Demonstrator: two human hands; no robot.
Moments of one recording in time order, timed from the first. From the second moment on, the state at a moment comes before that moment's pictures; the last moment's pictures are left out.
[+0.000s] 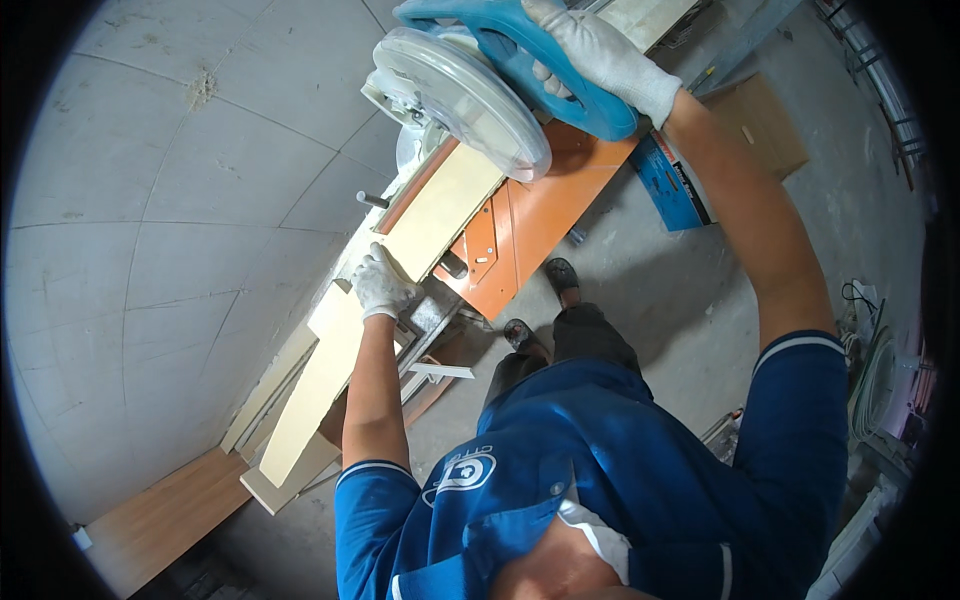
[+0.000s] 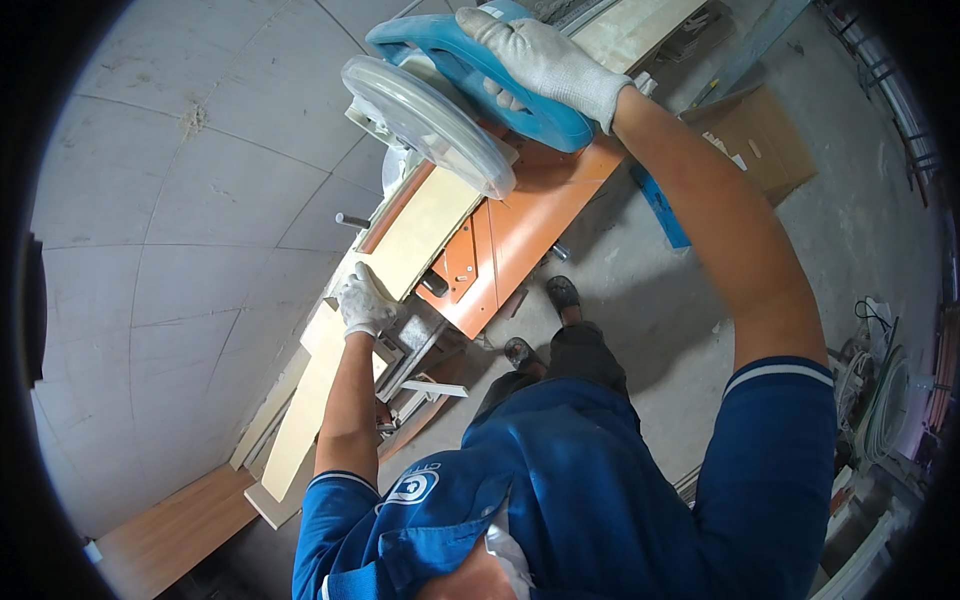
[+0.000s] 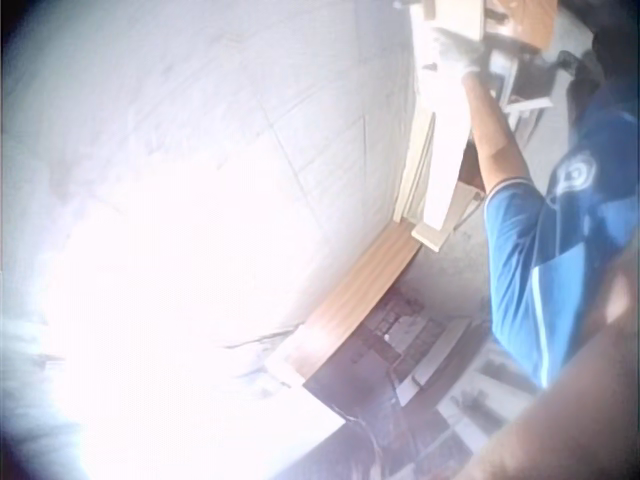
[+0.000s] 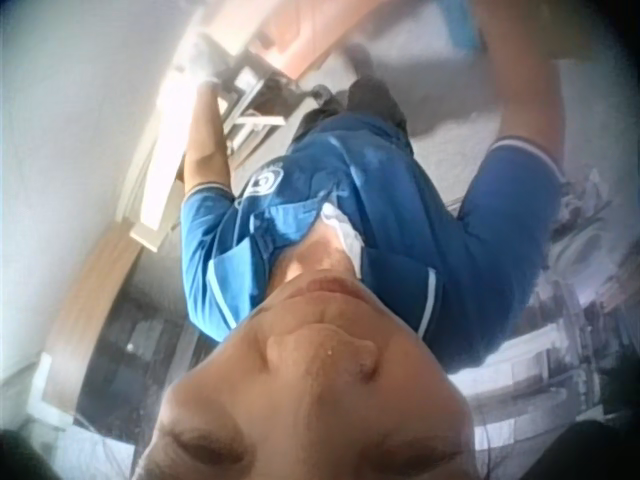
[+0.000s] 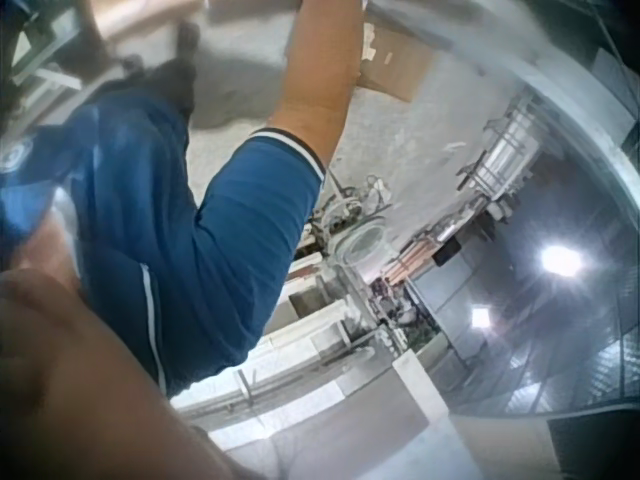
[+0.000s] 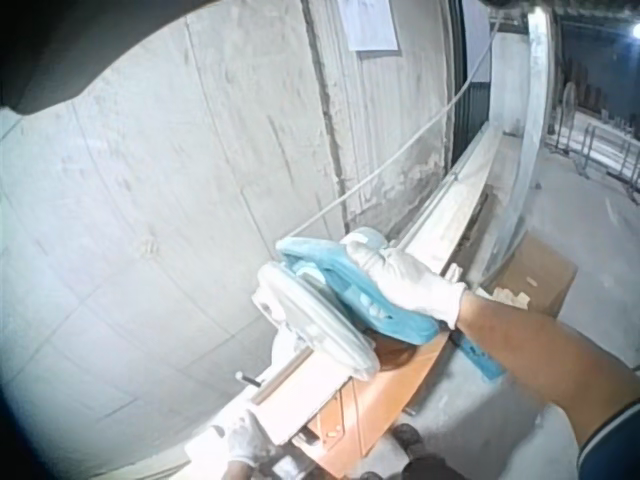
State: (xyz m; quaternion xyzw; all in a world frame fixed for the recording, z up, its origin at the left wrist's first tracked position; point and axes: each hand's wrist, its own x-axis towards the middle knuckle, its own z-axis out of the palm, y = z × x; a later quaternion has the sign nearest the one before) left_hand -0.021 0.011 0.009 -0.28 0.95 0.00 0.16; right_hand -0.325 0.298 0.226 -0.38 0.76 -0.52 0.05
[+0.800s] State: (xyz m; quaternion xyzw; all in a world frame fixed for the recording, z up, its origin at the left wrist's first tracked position) left_hand -0.021 0.013 0.010 -0.28 0.95 0.00 0.16; right_hand -0.327 0.285 0.269 -0.30 0.73 -0.56 0.26
